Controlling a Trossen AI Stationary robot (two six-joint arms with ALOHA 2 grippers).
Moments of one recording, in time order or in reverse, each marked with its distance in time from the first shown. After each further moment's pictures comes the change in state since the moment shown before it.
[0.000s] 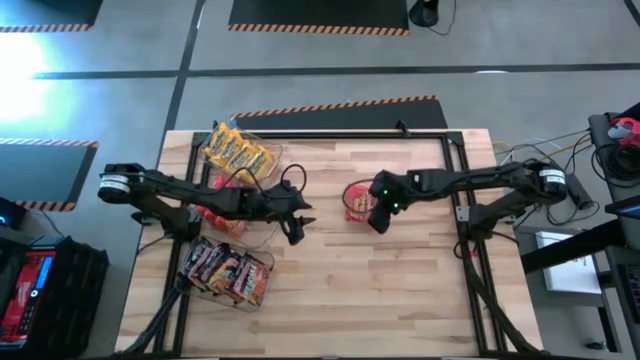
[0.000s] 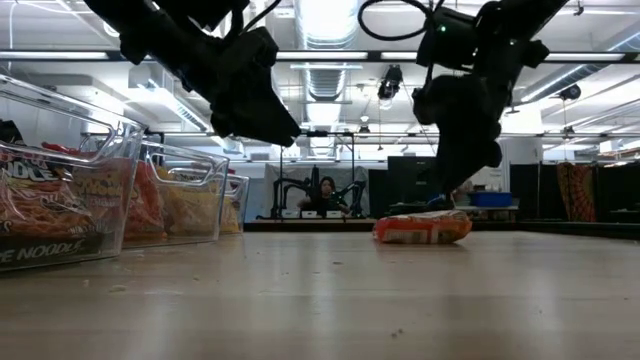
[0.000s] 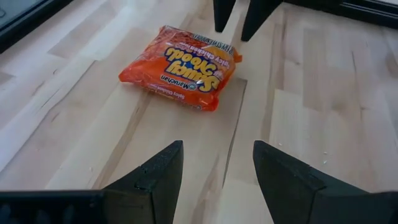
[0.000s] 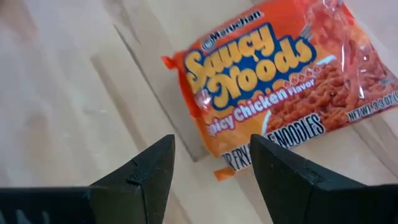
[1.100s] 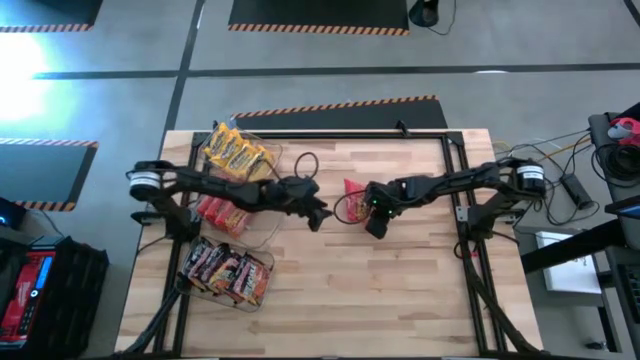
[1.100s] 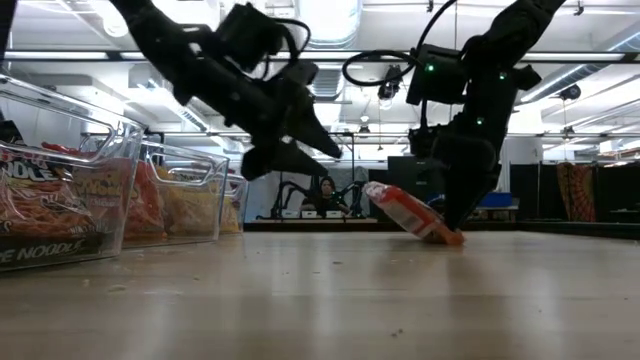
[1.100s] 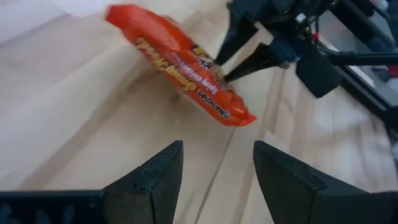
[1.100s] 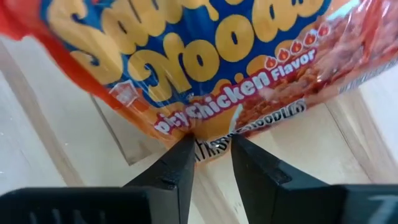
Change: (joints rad) left arm 0.125 0.219 0.054 0.221 0.194 -0.319; right arm 0.033 0.185 -0.016 0.021 0.155 -0.107
